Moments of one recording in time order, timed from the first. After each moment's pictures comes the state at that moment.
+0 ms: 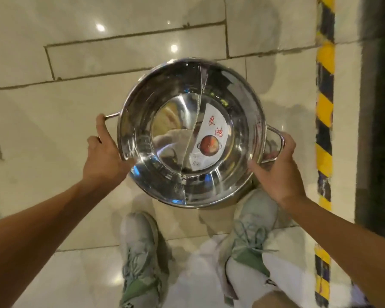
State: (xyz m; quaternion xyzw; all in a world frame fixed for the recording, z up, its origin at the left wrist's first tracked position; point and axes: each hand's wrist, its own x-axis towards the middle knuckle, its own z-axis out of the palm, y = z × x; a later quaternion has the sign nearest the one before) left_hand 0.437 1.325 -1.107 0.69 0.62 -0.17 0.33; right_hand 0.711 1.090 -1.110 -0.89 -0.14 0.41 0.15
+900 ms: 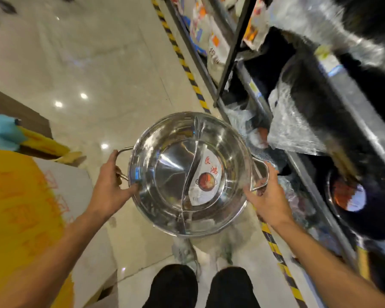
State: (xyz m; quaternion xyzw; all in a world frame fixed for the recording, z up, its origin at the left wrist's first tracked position) left_hand 0.432 1.436 -0.464 0.82 0.42 0.02 0.38; right_hand 0.665 1.105 -0.464 -0.90 -0.11 0.25 0.33
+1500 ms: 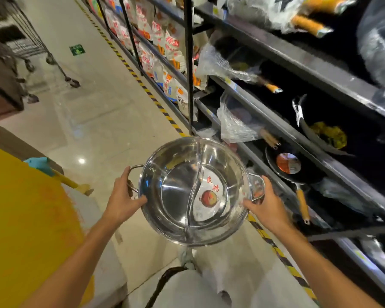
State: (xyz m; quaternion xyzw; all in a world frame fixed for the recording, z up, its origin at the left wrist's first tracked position) left_hand 0.294 1.242 -0.301 0.86 0.33 0.05 0.39; right_hand 0.469 0.871 -0.304 -0.89 -0.07 0.20 0.40
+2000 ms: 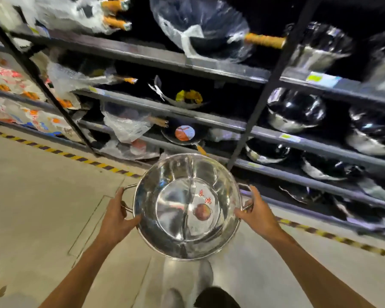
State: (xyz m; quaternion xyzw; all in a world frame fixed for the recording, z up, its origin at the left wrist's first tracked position) left_hand 0.312 1.054 -0.308 0.91 0.04 -0.07 0.41; right_hand 0.253 0.650 -0.289 -0.88 0.22 0.10 0.40
